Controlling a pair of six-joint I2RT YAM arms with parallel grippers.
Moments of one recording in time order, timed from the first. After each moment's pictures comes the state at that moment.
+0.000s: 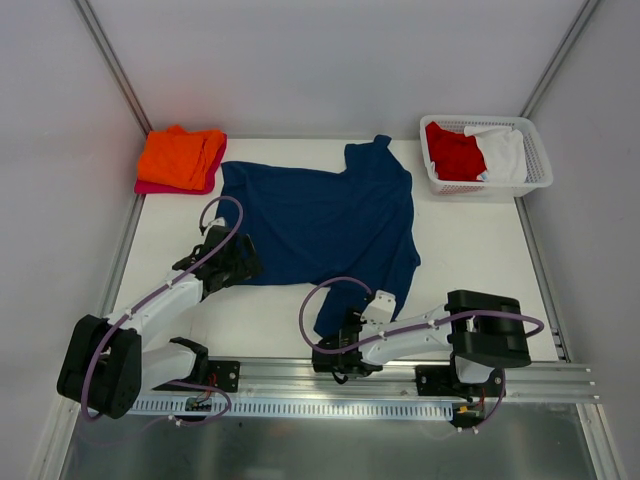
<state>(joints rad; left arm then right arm) -0.34 1.14 0.53 -0.34 -0.15 -0.67 1.55 1.69 0.87 -0.99 0.77 1.96</state>
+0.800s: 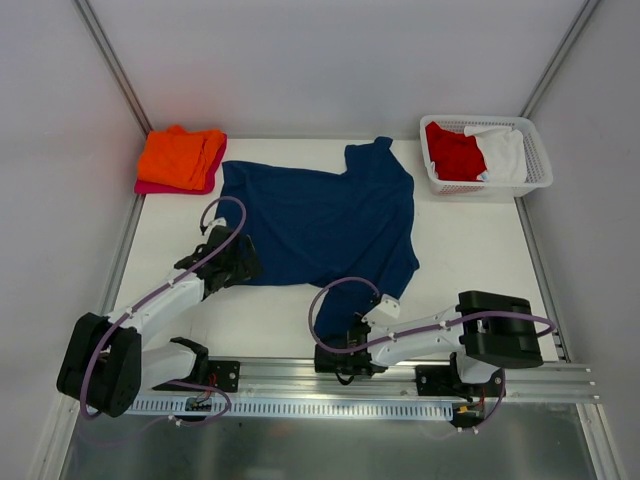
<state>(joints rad) -0.36 1.15 0.54 -0.36 -0.19 -0.66 1.57 1.63 0.82 -0.85 0.77 2.08</state>
